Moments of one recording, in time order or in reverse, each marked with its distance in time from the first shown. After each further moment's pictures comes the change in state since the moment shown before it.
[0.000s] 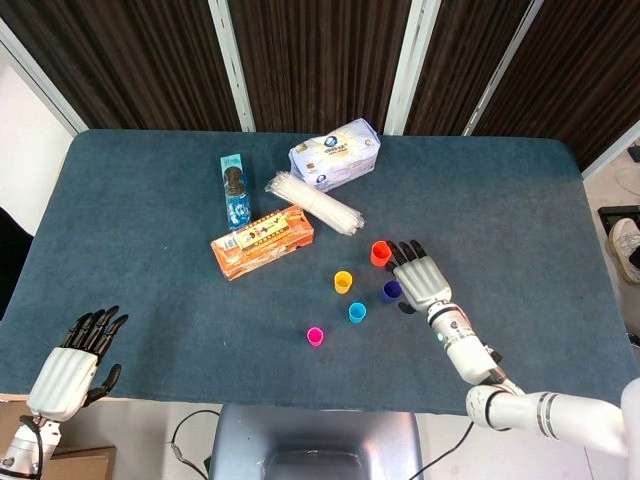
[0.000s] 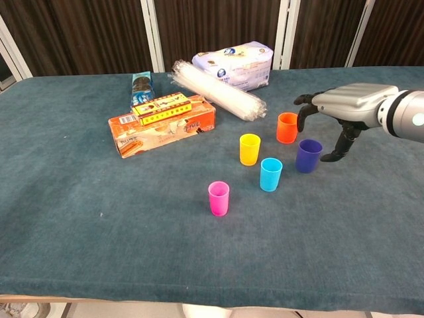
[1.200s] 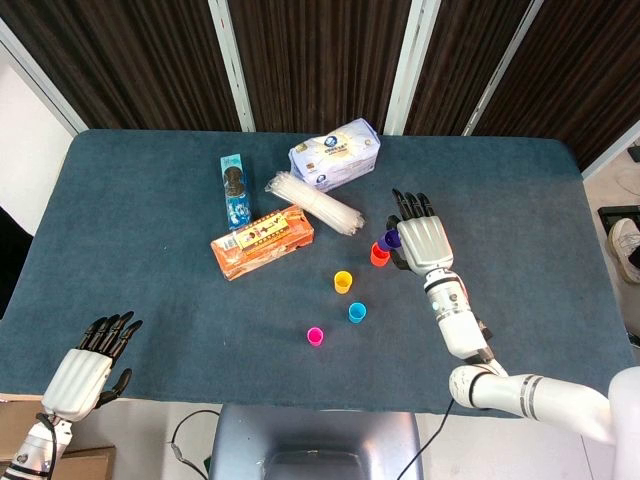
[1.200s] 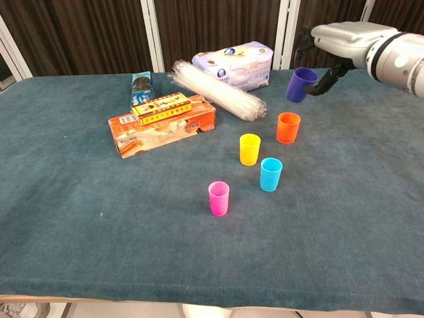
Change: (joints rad) left arm -0.022 -0.023 0.014 0.007 -0.006 -0.059 0.039; right arm 0.059 -0.049 0.122 0.078 0.010 0.165 0.102
